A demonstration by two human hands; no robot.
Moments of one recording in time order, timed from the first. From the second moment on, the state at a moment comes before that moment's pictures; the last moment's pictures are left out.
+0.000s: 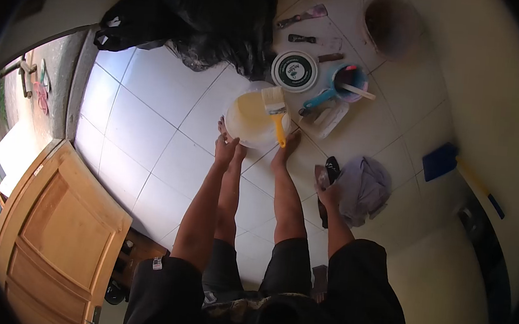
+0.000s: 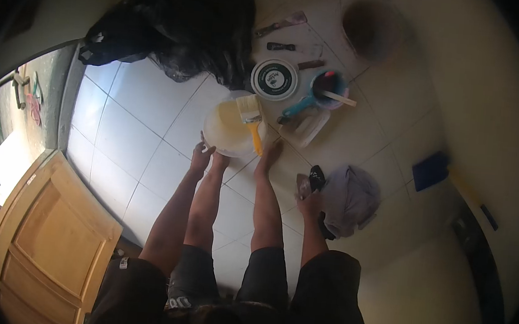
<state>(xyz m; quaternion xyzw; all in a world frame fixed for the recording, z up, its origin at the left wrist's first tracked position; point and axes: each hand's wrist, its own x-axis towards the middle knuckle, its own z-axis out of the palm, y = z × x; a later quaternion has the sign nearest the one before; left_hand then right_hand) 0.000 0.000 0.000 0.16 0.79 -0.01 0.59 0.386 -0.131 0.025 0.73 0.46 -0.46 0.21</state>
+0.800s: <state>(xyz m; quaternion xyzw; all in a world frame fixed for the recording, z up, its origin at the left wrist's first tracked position) -0.009 0.037 0.022 0.24 0.73 0.18 0.61 0.304 0.077 0.151 0.73 0.52 -0.43 -0.09</state>
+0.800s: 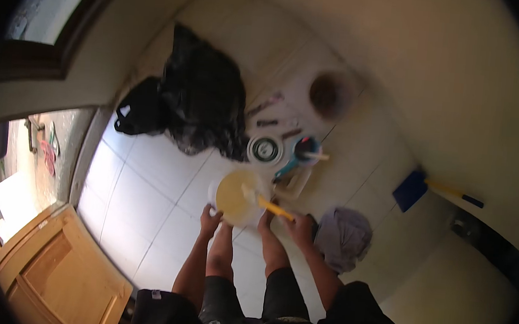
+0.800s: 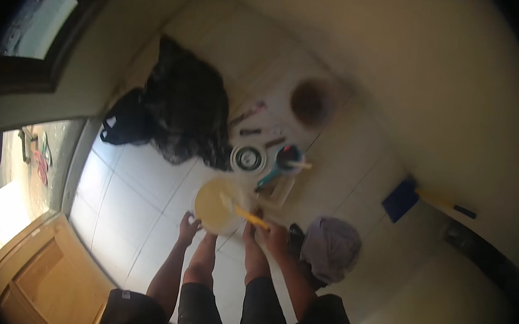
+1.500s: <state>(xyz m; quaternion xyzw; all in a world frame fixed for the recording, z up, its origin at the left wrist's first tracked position) -0.035 0.240 0.504 0.29 0.56 0.30 0.72 0.174 0.287 0.475 0.52 0.72 -0.42 -0.20</state>
